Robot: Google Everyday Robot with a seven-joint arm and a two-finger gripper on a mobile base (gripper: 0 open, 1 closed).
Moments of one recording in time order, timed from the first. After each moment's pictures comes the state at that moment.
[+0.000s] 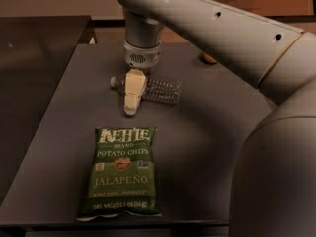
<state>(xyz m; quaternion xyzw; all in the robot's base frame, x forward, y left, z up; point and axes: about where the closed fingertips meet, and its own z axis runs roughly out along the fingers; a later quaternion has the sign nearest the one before) 0.585 0.038 0.837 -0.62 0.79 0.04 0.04</state>
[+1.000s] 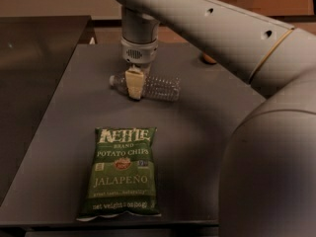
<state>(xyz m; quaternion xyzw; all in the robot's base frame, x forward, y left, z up) 0.597 0.044 0.843 -0.61 0.79 0.03 0.04</state>
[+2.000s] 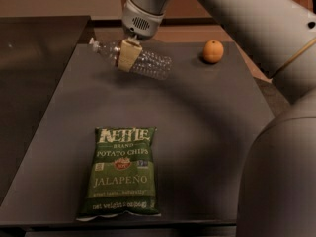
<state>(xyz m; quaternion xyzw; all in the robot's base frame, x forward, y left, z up) 0.608 0.073 0.922 -0.67 0.71 0.12 0.18</state>
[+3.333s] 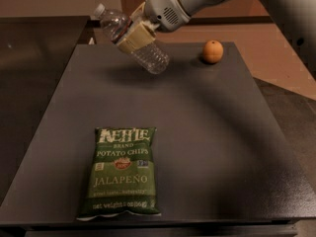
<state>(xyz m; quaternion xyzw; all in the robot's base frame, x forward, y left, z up) 0.590 0.062 0.990 -0.63 0.64 0.25 0.37</state>
